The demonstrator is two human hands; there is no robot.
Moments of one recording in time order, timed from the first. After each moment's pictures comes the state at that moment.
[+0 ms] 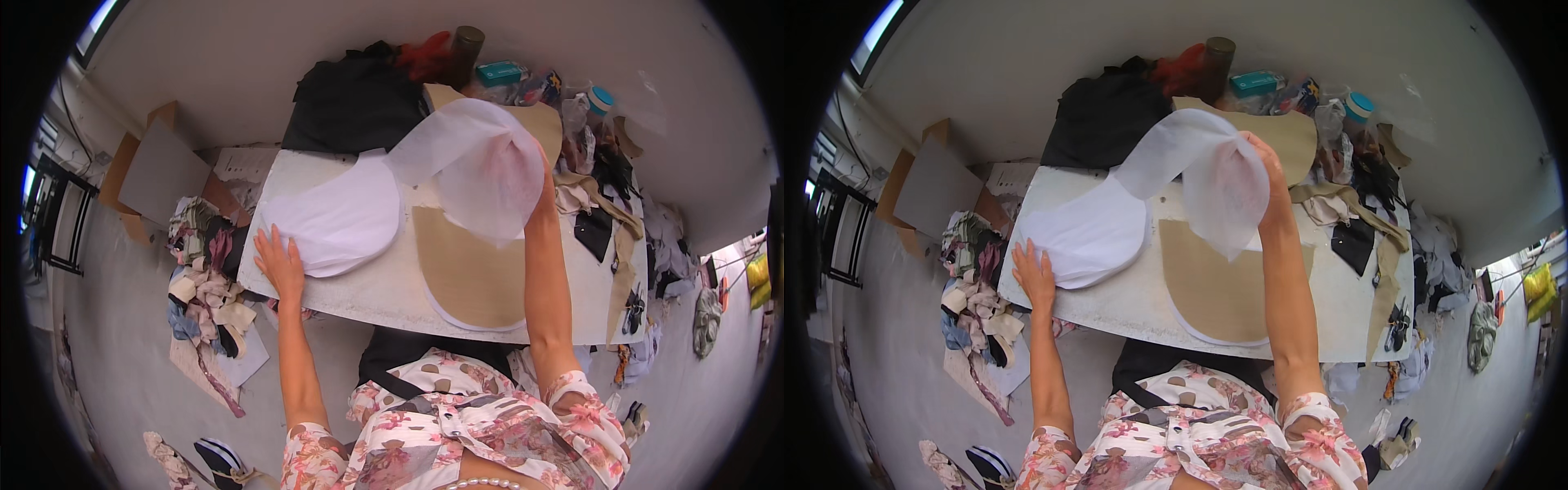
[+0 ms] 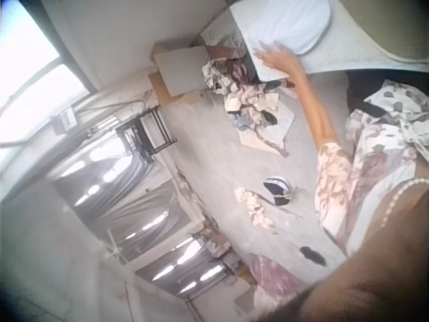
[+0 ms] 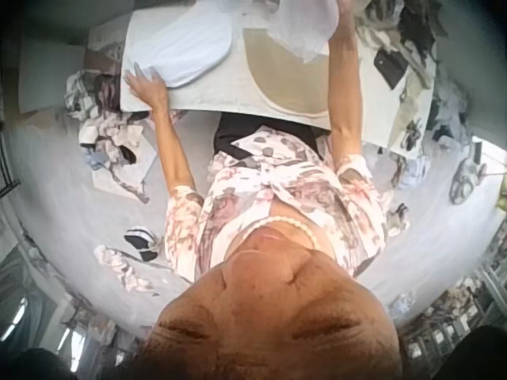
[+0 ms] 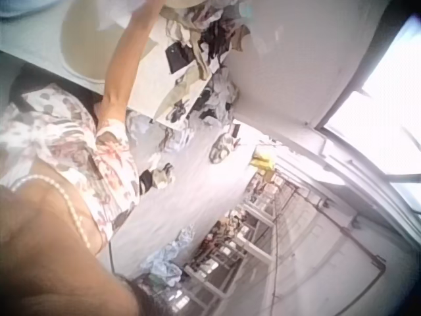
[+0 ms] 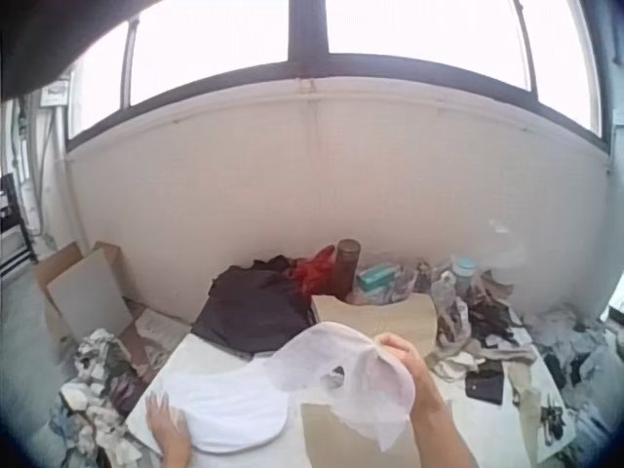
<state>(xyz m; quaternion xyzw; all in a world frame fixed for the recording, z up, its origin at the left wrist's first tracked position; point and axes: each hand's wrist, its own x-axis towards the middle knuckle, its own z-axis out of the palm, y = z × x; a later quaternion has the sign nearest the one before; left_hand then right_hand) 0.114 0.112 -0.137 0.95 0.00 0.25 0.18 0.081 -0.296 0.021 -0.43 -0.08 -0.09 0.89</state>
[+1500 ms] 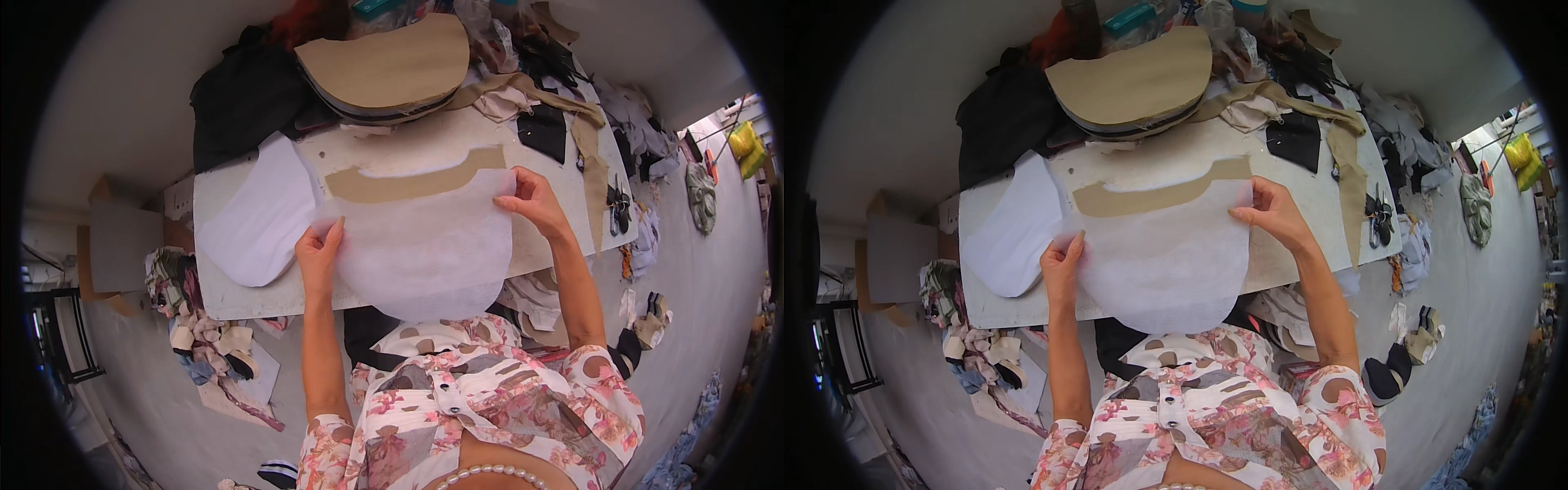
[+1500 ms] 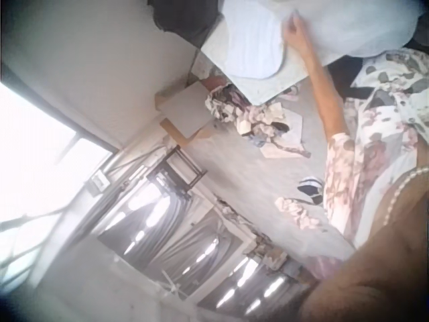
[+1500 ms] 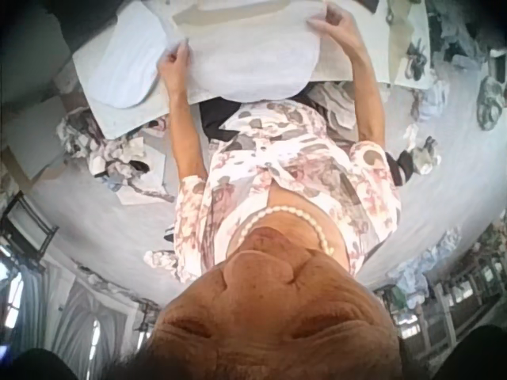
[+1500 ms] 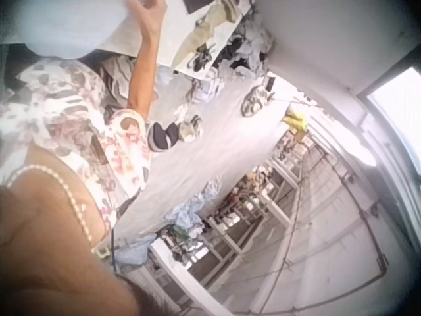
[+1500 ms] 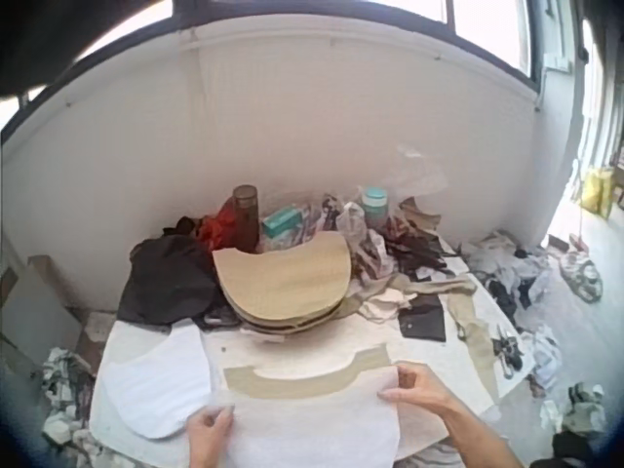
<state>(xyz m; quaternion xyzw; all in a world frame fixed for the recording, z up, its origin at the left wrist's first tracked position) 0.047 -0.052 -0.094 0.69 -0.04 -0.15 0.71 -0.108 -0.375 -0.060 -0.69 0.16 -0.06 0.71</state>
